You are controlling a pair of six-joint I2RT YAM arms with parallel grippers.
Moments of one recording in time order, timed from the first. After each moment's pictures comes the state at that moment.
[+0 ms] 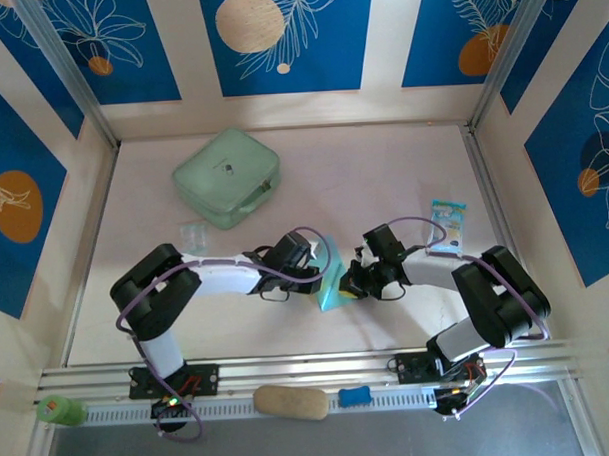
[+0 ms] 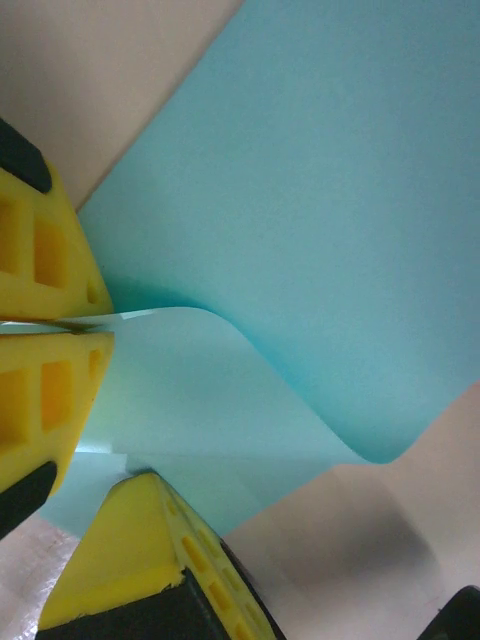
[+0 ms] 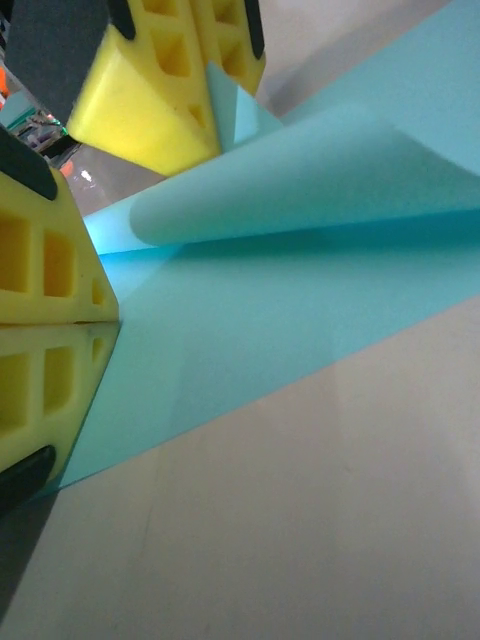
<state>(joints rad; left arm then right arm) -0.90 1.75 0.86 -0.05 0.22 -0.60 0.48 1.48 0.53 -0.21 -0.59 0.86</state>
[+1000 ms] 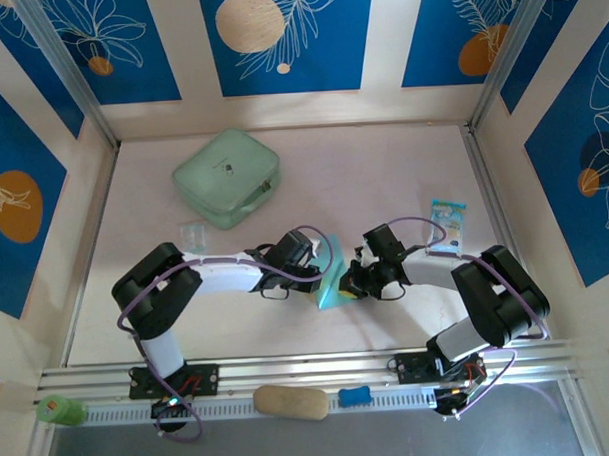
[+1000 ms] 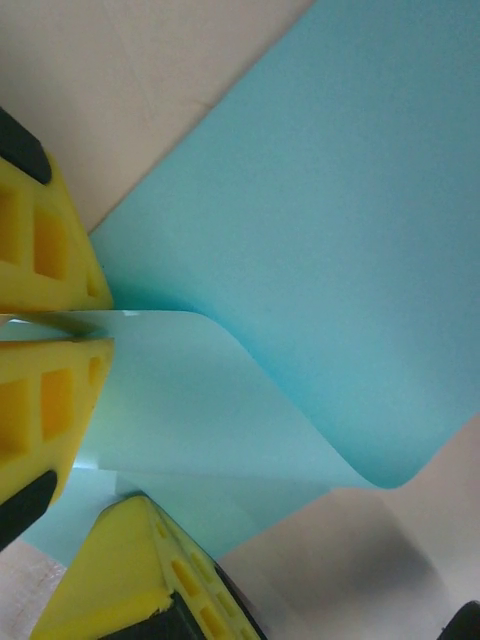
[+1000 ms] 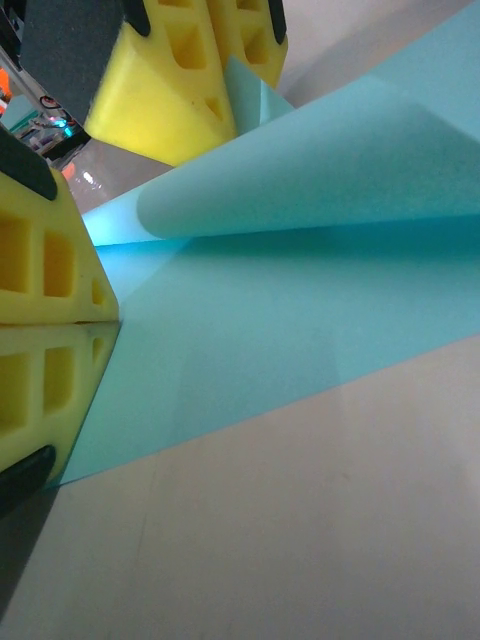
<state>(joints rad) -0.90 1.76 0.88 -0.08 0.20 -0.54 0.48 1.48 0.53 -0.21 -0.60 0.86</state>
